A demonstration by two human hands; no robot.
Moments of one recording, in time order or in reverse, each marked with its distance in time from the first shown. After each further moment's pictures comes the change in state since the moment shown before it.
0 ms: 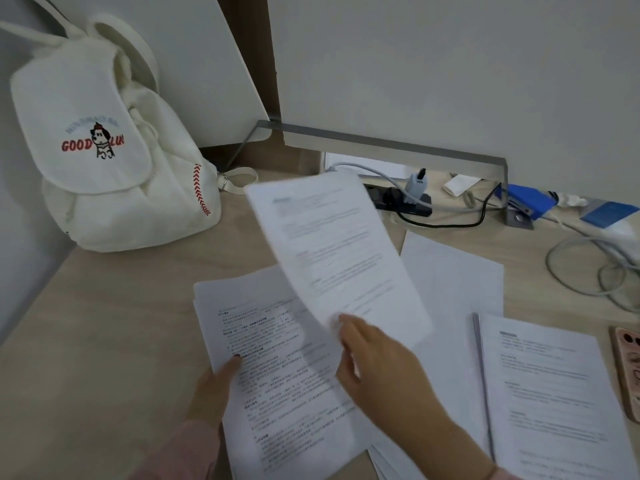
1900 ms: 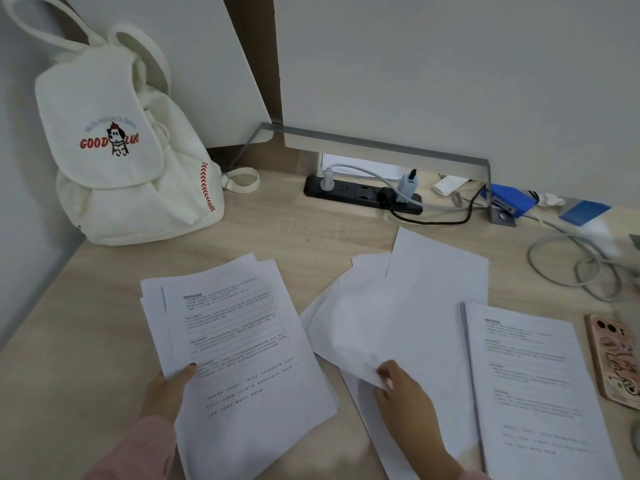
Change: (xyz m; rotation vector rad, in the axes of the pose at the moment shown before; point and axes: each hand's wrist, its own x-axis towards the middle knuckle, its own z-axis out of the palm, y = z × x) left_hand 0.017 -0.018 -0.071 0.024 0.194 0.079; right_hand -0.075 0.041 0.065 0.195 -0.181 0.588
